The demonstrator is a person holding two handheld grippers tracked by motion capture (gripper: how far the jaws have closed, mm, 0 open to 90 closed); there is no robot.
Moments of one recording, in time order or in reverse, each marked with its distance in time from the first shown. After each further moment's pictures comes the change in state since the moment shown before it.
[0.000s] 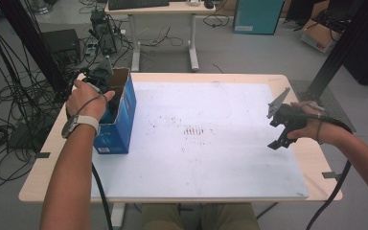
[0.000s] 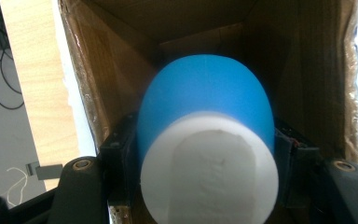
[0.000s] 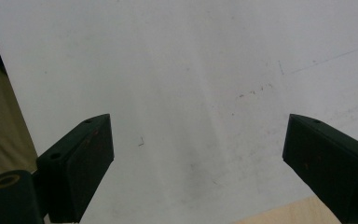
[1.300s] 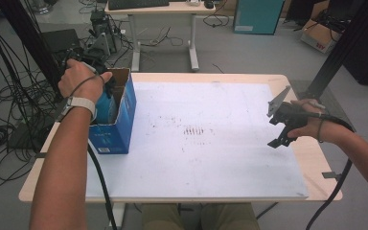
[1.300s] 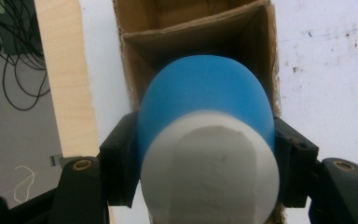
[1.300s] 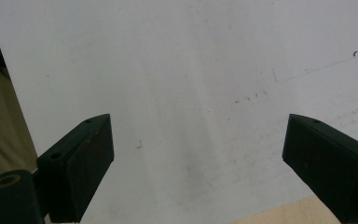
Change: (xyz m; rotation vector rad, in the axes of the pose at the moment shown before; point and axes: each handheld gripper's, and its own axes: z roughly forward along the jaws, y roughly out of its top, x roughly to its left) left arm -0.001 0.010 -0.054 -0.031 0.010 -0.027; right arm 0.001 0.004 -0.006 -0.010 -0.014 -0.018
